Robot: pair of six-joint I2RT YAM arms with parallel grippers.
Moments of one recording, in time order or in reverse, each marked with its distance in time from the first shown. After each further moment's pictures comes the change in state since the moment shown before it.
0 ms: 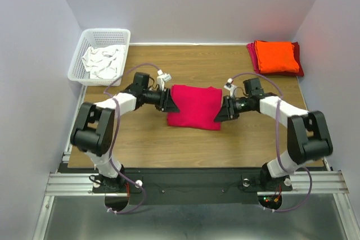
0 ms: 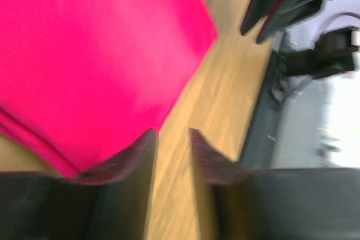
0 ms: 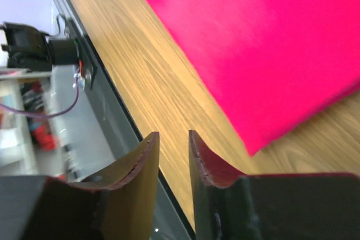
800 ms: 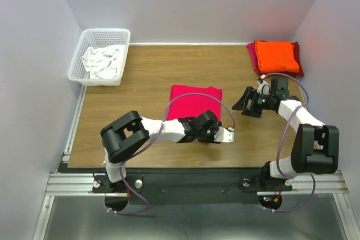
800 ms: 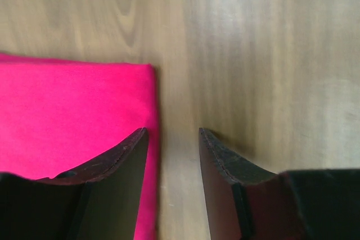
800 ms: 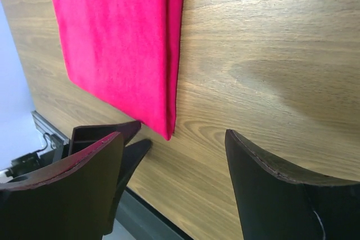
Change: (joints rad) left arm -0.801 0.111 0.117 0.023 -0.957 0.827; right arm -0.292 -0.171 -0.035 -0.021 0.274 0.211
